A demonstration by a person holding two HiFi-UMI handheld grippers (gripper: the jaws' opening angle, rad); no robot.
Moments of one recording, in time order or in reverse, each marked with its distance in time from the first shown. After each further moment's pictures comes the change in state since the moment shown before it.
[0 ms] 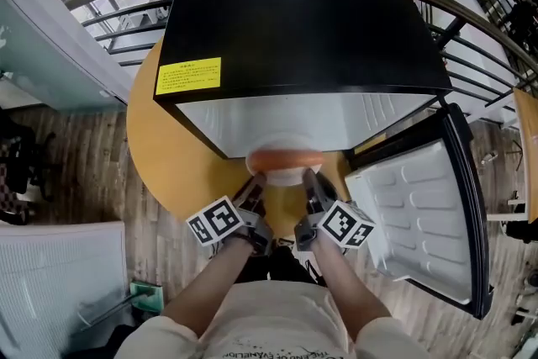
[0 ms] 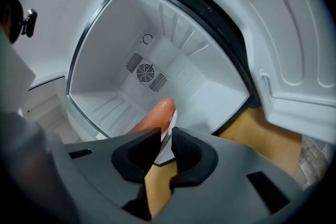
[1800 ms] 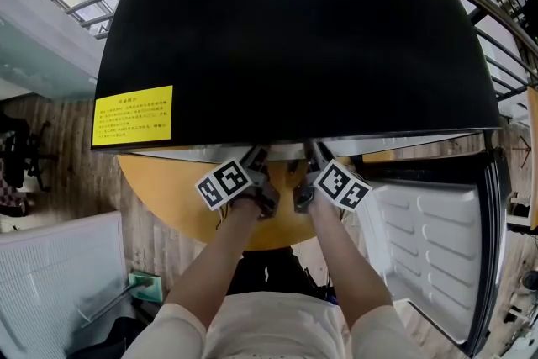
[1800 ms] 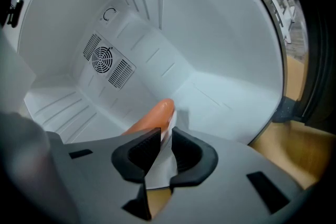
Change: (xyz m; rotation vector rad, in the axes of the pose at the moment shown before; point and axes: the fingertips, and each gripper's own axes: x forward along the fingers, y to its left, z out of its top) left arm 0.128 0.073 0.036 -0.031 -0.018 0.090; right arm 0.127 -0.091 0.016 0.002 0.027 -0.107
